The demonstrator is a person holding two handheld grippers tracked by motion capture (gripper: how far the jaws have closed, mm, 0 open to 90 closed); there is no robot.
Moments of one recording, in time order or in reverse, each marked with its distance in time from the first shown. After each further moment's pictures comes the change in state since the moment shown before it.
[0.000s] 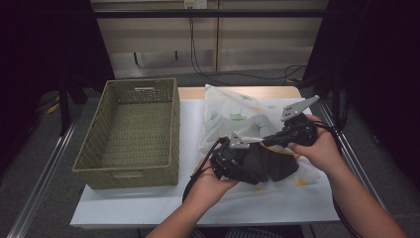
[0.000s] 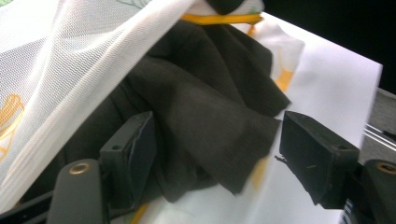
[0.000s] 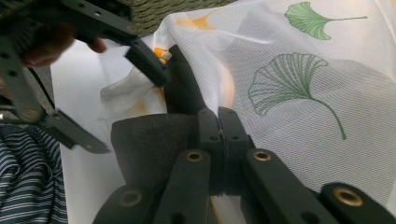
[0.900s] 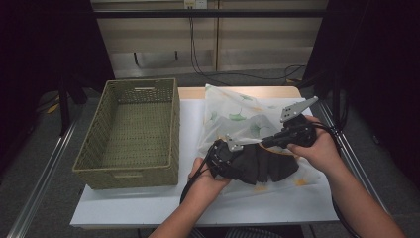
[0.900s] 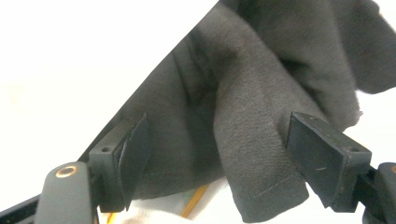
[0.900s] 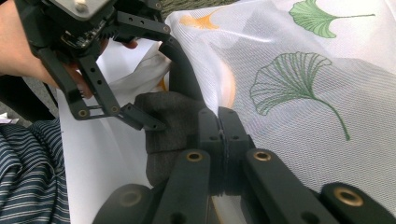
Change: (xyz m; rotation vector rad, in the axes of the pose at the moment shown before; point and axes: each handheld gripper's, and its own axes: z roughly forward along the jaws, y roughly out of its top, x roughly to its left) left arm 0.020 -0.025 0.021 0.081 0.199 0.019; right arm 0.001 -0.001 0.003 0.004 0.008 -0.002
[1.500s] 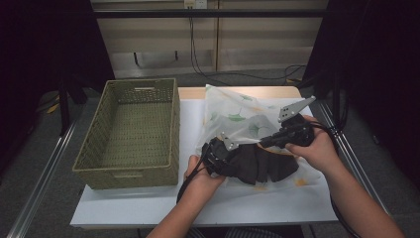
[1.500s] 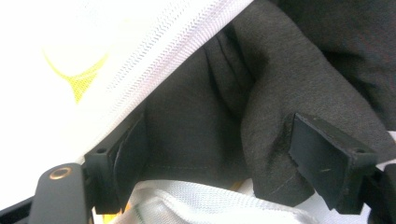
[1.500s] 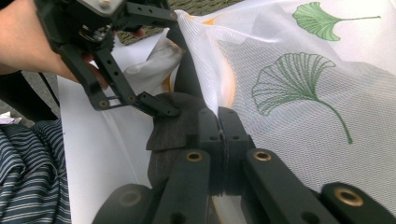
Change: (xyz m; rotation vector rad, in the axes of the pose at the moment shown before) left arm 0.011 -0.002 0.002 0.018 0.082 0.007; right arm 0.000 0.003 0.003 0.004 0.013 -0.004
